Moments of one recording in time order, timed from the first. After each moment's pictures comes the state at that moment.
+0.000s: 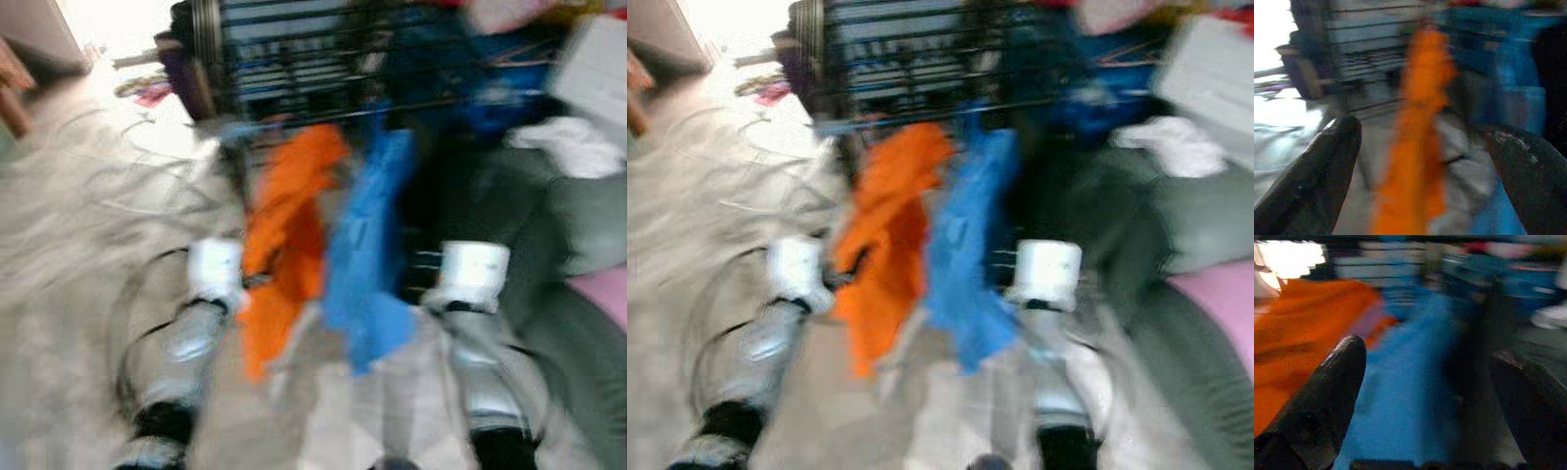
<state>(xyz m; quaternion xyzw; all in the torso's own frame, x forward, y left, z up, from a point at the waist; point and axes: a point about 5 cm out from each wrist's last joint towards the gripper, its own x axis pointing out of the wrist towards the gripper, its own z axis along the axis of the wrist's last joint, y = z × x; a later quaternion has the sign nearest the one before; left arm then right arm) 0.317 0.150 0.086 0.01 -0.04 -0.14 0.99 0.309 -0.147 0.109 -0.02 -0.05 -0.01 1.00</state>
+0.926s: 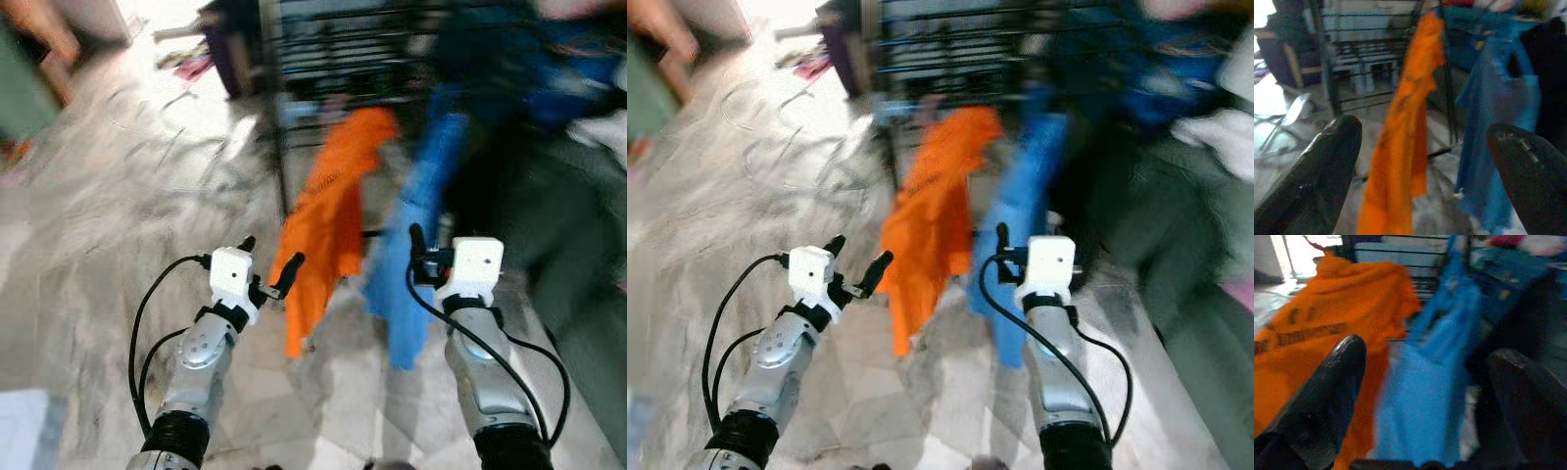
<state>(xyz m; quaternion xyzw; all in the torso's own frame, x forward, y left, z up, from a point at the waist) 0.307 0.126 0.083 -0.01 -0.05 -0.21 0.98 0.310 -0.157 0.113 -0.03 -0.05 -0.02 1.00</state>
